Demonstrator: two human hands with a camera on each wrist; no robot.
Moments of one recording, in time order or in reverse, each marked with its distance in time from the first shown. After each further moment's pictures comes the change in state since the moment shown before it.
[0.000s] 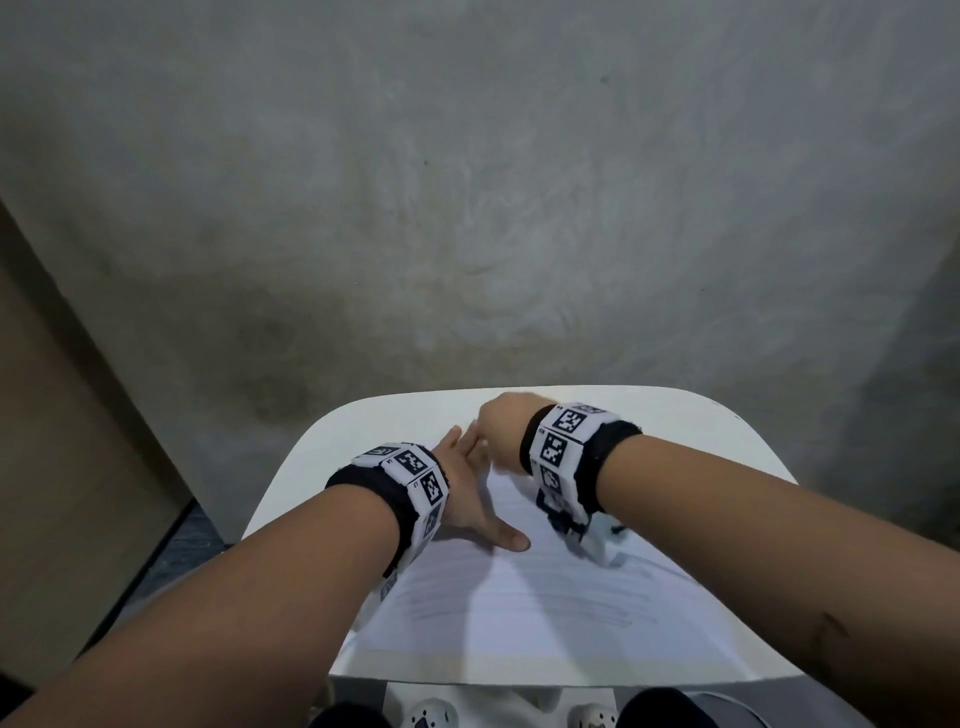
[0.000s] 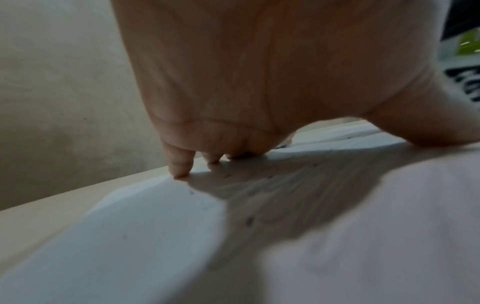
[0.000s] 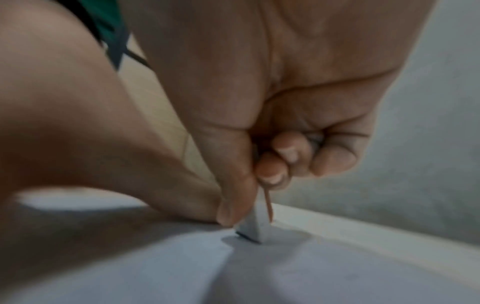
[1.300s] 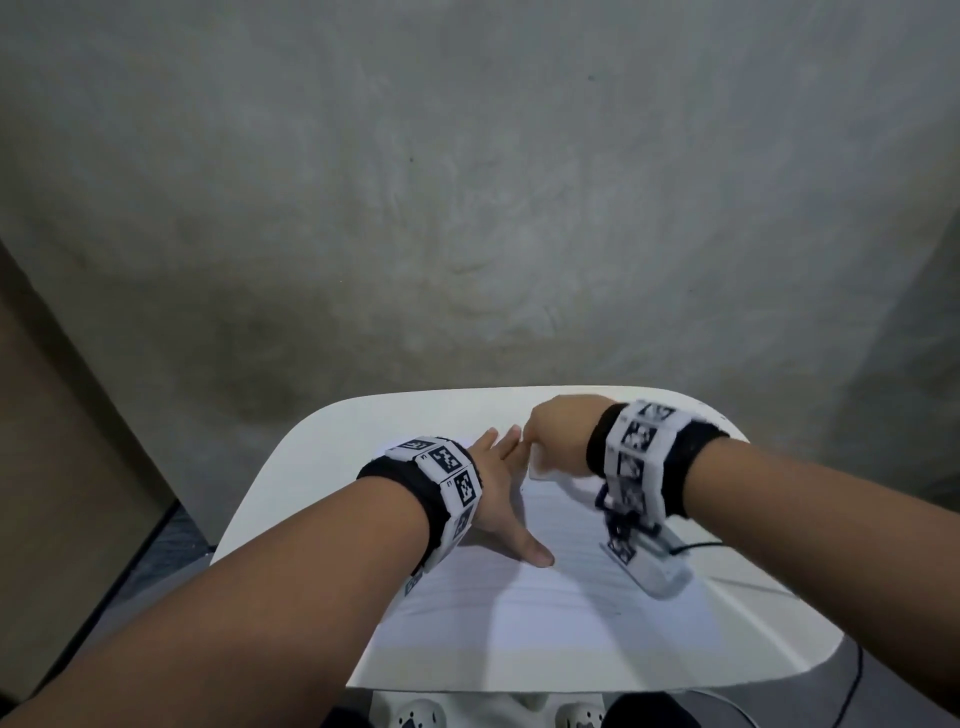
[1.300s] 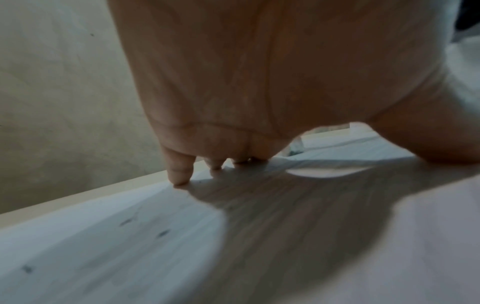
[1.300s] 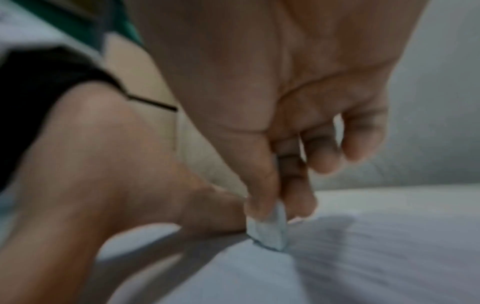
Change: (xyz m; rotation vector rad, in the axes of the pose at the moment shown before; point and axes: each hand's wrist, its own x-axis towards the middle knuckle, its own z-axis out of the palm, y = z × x) left_hand 0.017 0.030 -0.007 0.084 -0.051 0.110; right_hand -0.060 0.045 0.006 0.003 -0.024 0.018
